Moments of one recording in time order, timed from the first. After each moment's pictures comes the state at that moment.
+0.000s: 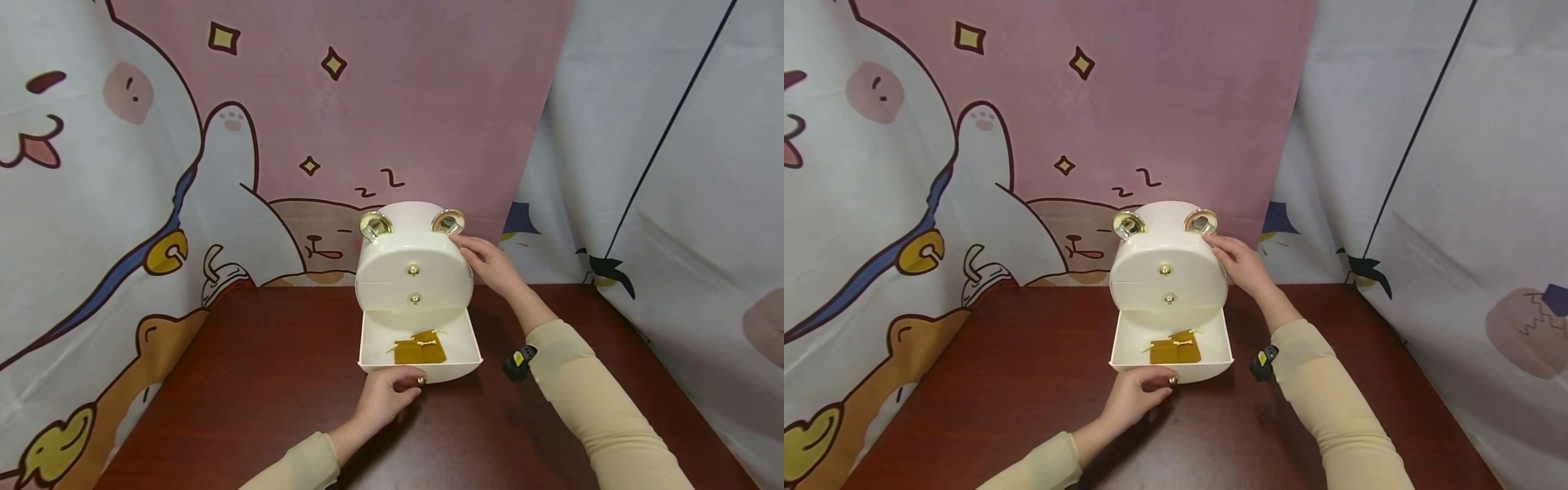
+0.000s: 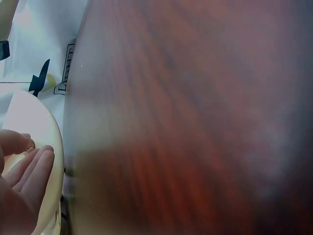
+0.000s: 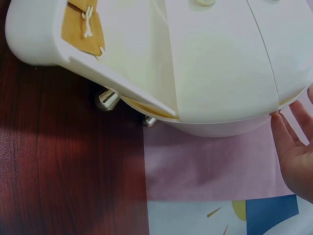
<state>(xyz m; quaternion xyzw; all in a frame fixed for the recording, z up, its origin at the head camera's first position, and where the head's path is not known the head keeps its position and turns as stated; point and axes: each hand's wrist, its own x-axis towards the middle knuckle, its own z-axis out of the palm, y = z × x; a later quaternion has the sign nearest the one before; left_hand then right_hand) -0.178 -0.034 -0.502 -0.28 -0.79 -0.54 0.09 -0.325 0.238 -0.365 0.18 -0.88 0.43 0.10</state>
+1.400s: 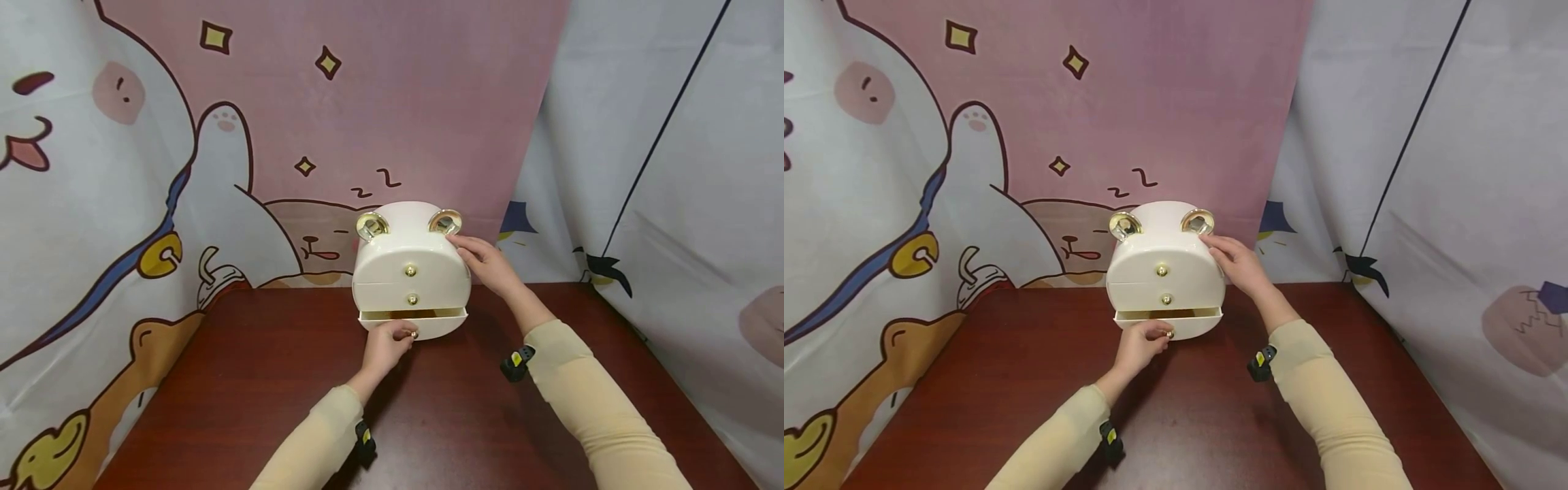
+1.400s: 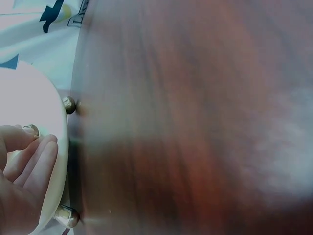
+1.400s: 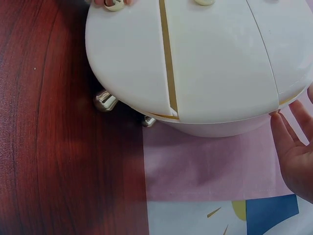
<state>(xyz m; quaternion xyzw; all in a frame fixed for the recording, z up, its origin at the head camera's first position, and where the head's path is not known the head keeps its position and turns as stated) -0.265 -0.017 -0.492 -0.20 -0.84 -0.50 0.11 -0.323 0.237 -0.363 0.18 -0.88 0.42 0.10</state>
